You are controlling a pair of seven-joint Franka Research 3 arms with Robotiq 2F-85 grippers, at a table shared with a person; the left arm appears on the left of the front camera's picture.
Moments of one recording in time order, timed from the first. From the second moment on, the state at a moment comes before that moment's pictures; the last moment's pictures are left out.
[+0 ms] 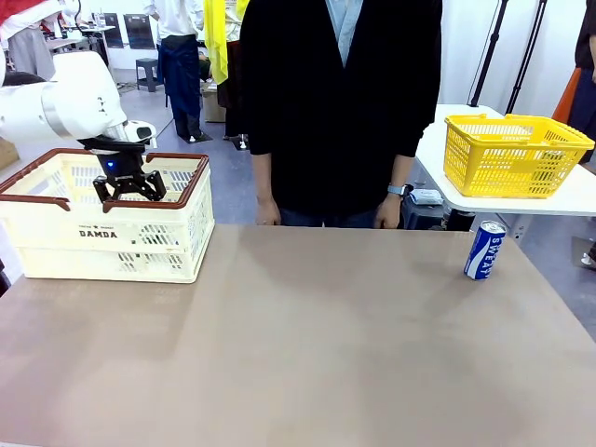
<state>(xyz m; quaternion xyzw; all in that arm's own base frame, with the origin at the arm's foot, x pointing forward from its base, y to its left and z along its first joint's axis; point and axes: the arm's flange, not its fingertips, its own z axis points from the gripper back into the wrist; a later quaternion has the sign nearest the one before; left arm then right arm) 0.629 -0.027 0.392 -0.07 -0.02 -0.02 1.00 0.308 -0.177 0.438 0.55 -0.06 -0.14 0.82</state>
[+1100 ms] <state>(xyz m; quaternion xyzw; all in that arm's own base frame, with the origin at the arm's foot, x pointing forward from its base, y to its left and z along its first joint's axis) 0.496 0.039 0.594 -0.38 -0.11 0.02 0.92 0.308 -0.177 0.437 0.55 -0.06 -0.14 0.82</state>
